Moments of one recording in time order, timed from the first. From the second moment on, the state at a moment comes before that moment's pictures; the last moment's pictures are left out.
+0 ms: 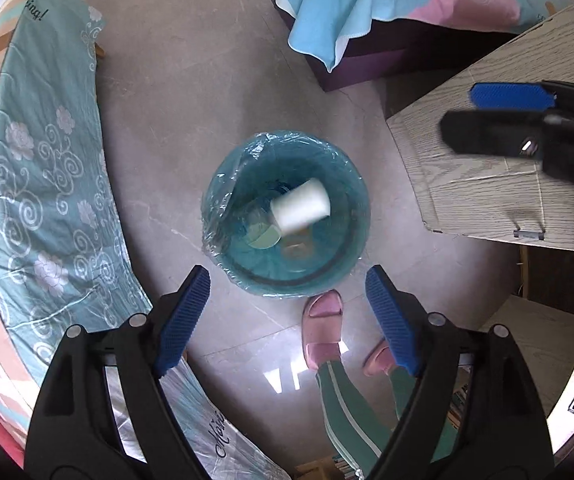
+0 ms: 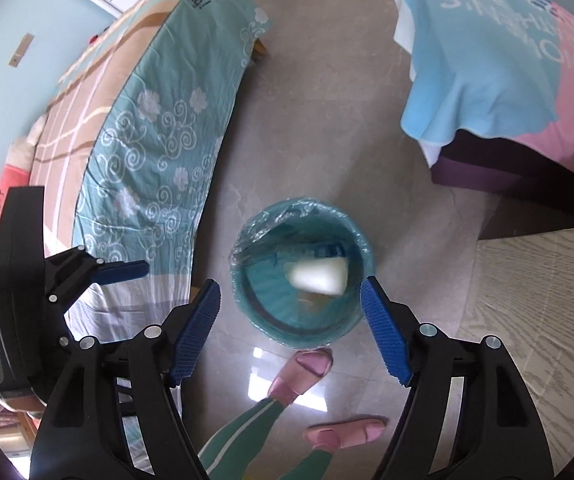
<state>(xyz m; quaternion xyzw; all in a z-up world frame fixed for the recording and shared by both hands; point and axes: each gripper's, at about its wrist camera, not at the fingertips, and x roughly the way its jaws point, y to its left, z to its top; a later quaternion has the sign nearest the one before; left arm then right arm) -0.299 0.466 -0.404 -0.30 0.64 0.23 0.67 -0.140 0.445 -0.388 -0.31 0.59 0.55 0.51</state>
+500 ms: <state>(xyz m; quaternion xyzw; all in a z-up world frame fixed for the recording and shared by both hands) -0.302 0.427 -0.254 -0.24 0.61 0.18 0.73 -0.121 0.360 -0.207 -0.23 0.54 0.60 0.53</state>
